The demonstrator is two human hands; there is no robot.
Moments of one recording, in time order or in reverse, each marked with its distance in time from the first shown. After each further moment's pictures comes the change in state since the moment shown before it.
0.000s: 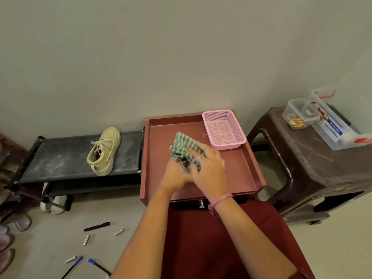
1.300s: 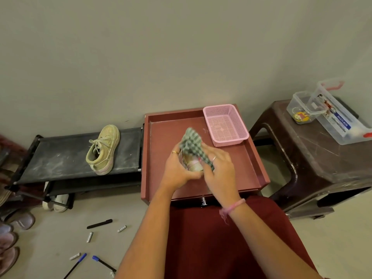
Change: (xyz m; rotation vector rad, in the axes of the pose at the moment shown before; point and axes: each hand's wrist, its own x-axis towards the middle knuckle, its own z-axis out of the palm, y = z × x) left_hand 0.001 0.001 -0.003 -0.024 0.064 -0.027; right_hand -0.007 0.012 -0.009 0.208 0.049 -0.003
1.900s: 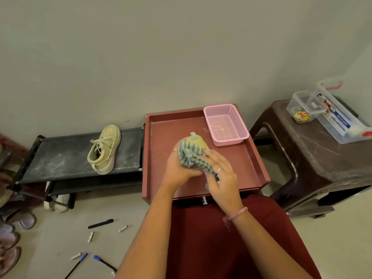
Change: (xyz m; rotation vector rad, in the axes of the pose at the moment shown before) left_hand 0.004 0.000 0.004 -0.028 0.030 0.018; right_hand -0.024 0.020 0.003 0.170 0.054 -0.155
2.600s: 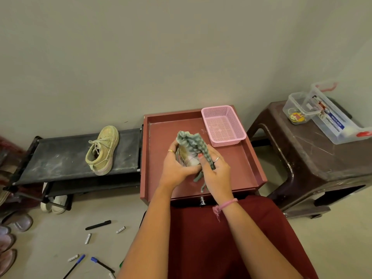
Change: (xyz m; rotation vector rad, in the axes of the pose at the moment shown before) left_hand -0.006 0.007 0.002 -0.074 0.033 -0.004; right_hand 0.020 -0.011 0.010 0.325 0.096 0.346
